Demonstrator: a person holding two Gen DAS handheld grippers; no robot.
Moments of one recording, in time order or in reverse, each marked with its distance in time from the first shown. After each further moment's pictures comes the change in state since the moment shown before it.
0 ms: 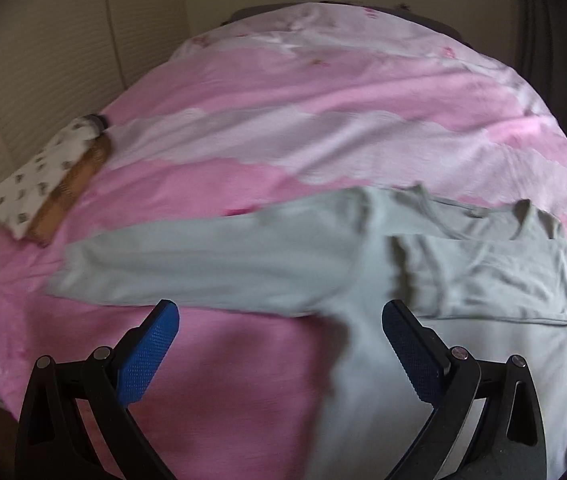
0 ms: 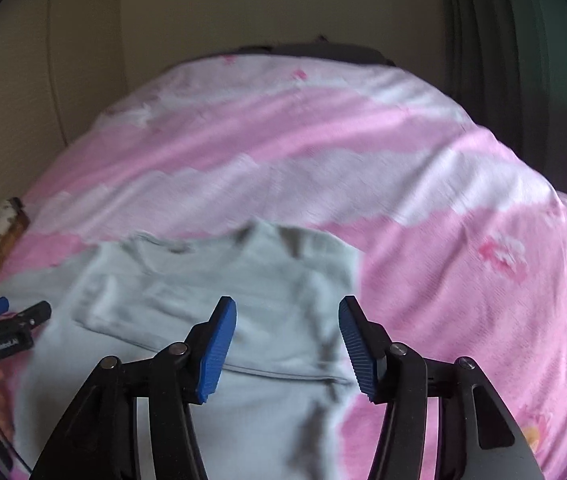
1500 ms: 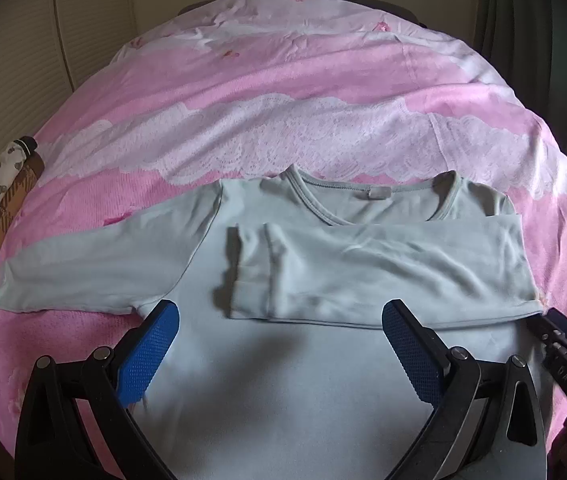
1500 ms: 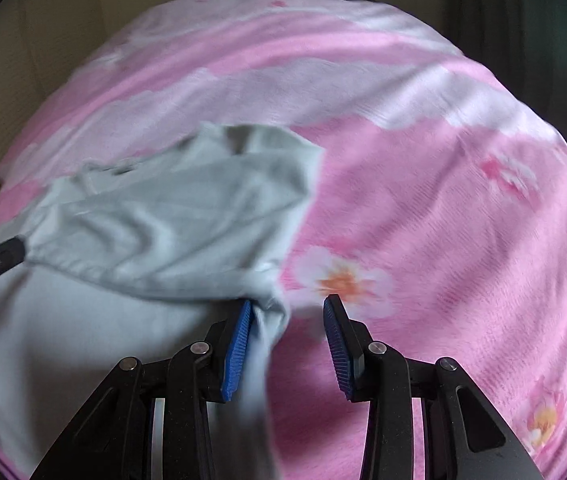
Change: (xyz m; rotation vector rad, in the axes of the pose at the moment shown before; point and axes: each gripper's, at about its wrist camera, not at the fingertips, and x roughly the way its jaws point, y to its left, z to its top) left arm 0.008 -0.120 0.000 0.091 0.039 -0.130; right arm 0.055 -0.070 -0.046 0.090 0.234 -0.105
